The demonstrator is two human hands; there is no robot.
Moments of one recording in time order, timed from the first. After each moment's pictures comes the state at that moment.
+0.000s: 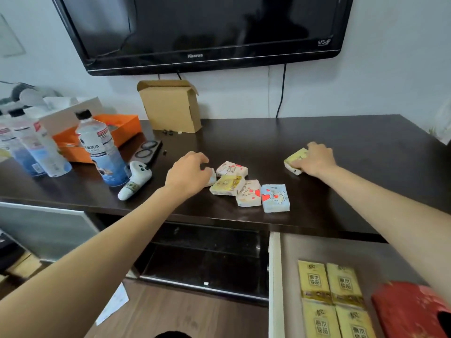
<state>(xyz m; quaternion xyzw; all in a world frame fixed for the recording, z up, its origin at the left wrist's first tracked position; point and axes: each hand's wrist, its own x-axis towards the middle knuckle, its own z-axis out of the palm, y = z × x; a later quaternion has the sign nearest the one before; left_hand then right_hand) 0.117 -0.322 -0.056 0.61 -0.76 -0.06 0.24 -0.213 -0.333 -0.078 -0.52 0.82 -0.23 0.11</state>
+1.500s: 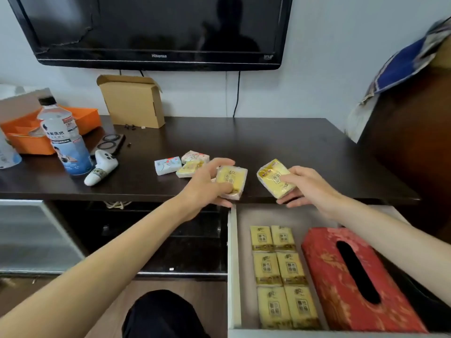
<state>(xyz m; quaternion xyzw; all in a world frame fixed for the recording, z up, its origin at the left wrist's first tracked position) 0.053 -0.177 -0.050 0.36 -0.67 -0.56 0.33 -0.201 -0.105 -0.052 -0.45 0.66 -0.43 0.41</state>
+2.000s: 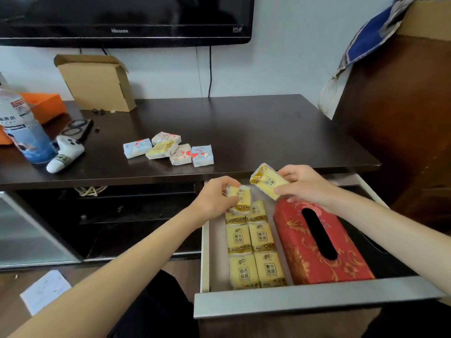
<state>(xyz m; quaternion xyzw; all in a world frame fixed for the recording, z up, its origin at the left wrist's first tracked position) -0.019 -0.132 -0.120 0.40 -0.75 -0.49 0.21 -0.252 -0.037 -0.086 -0.50 0.70 -0.36 0.36</state>
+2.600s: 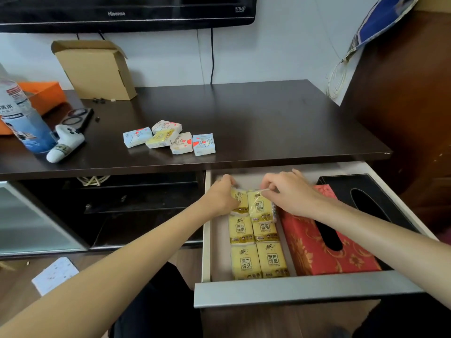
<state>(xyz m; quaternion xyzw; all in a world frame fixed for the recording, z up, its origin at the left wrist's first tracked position) -0.037 -0.139 -0.151 0.47 -0.79 -0.38 0.07 -0.223 -0.043 -0.126 -0.69 0.70 -0.14 0.08</state>
